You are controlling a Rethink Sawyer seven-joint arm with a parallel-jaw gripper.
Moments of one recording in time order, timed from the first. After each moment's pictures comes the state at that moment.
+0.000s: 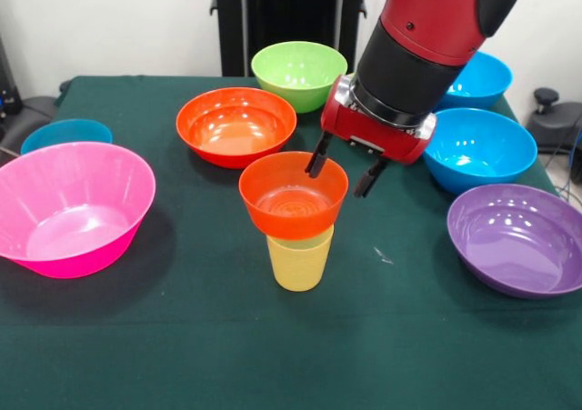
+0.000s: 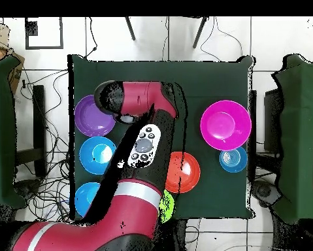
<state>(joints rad) 0.10 -0.32 -0.35 1.11 0.03 0.89 1.94</state>
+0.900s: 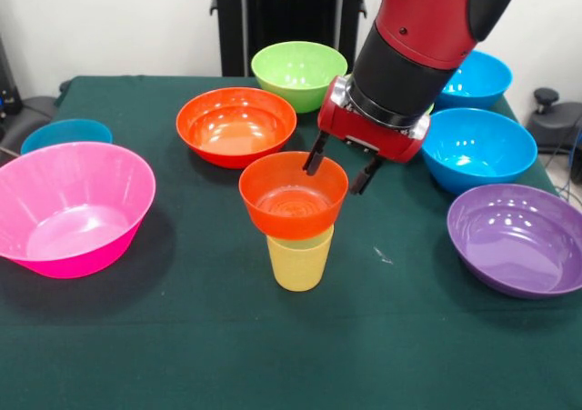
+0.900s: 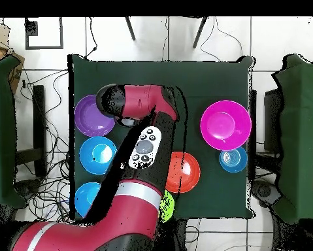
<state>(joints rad) 0.10 -0.32 -0.35 1.14 0.03 0.87 1.94</state>
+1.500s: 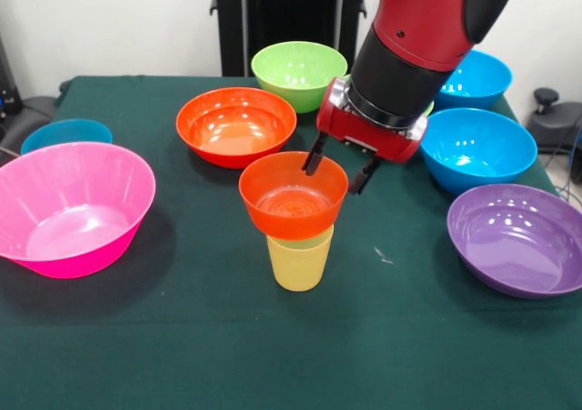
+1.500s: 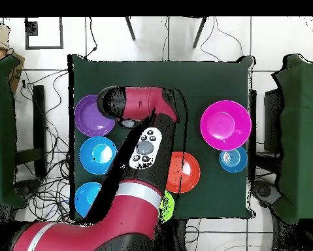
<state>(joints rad) 0.10 -0.32 -0.35 1.16 0.03 0.86 1.94</state>
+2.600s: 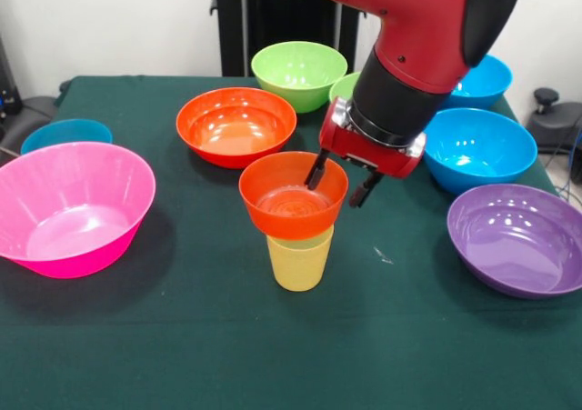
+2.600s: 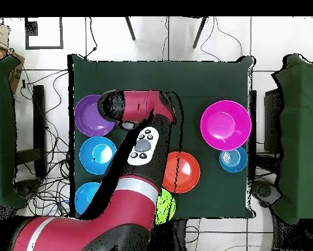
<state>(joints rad) 0.11 -0.28 -0.35 1.16 0.03 0.82 1.94</state>
